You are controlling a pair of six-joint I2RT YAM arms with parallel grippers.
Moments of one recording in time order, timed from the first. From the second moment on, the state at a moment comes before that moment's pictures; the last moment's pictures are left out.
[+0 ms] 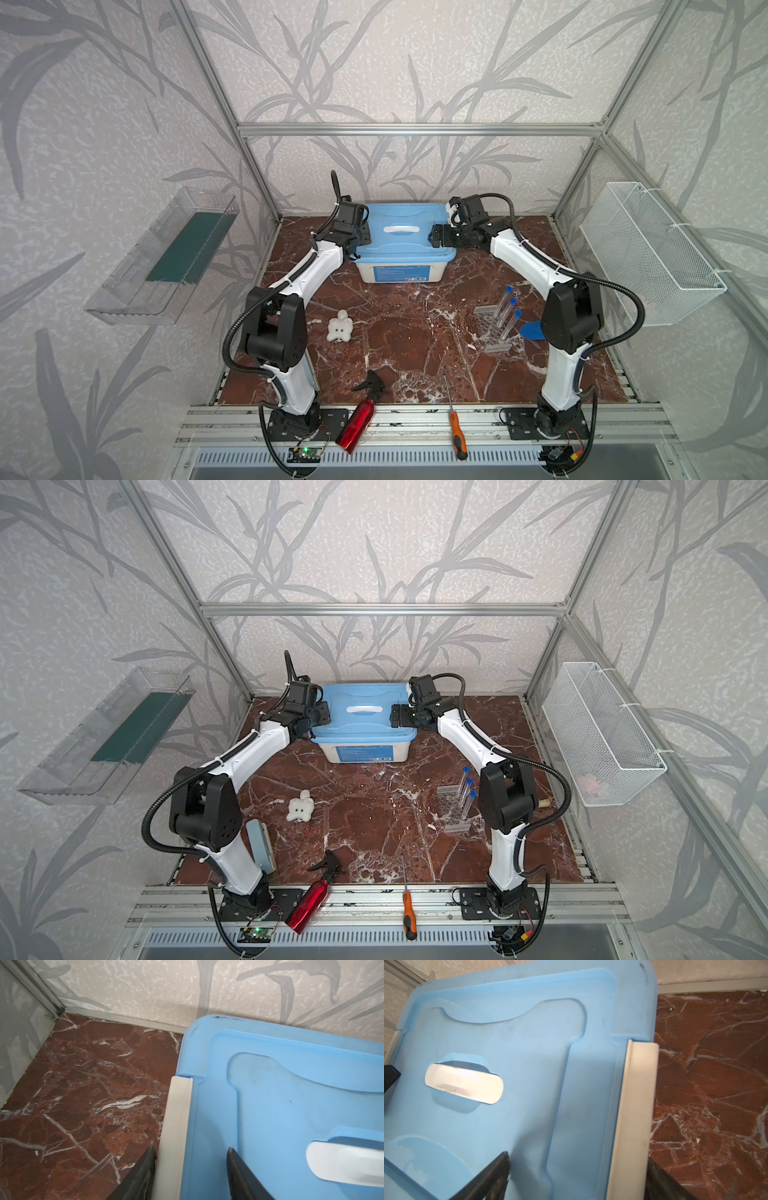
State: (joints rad) left arm -0.27 1.77 1.46 -0.39 -0.20 -0.36; right arm 0.42 1.95 1.73 -0.59 -0.14 0.35
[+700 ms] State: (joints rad) left arm -0.17 1.44 1.38 -0.47 -0.03 -0.36; right arm 0.33 1.55 1.59 -0.69 -0.11 0.24
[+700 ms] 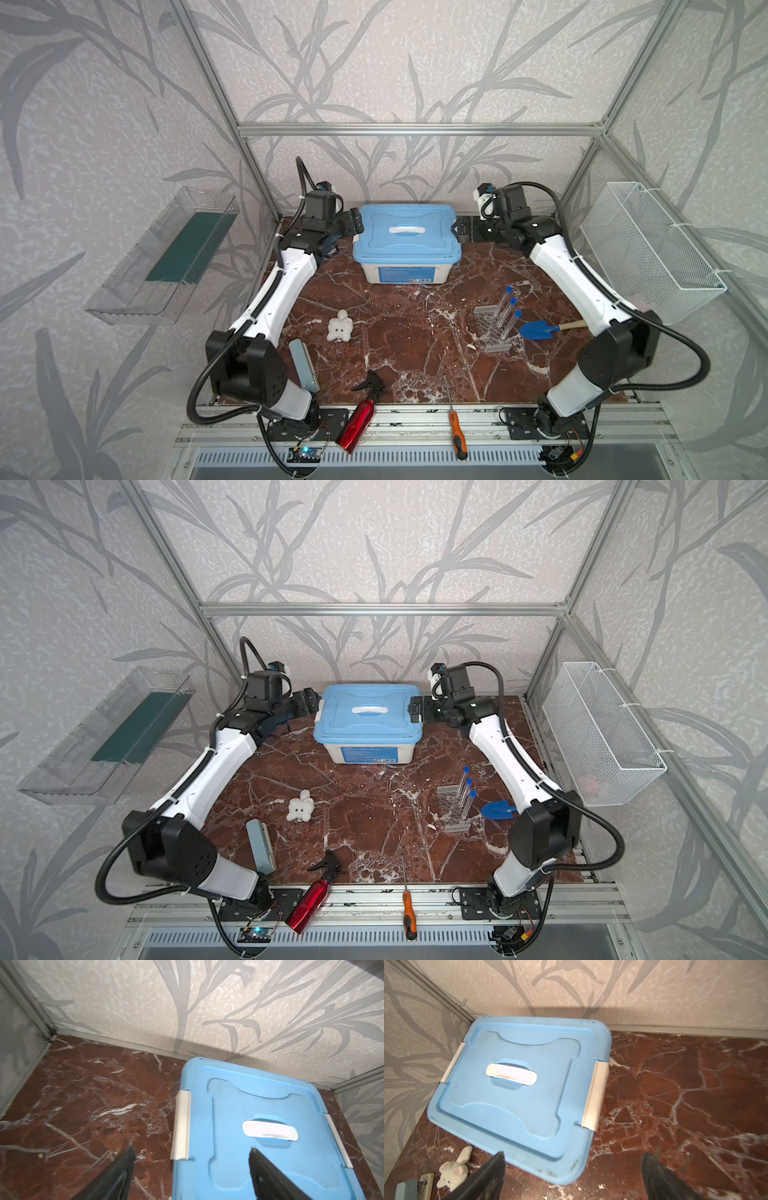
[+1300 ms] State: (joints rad) left arm -0.06 1.23 0.90 -0.37 -0.27 -0.39; right arm -0.05 1.22 0.94 -0.53 0.04 0.30
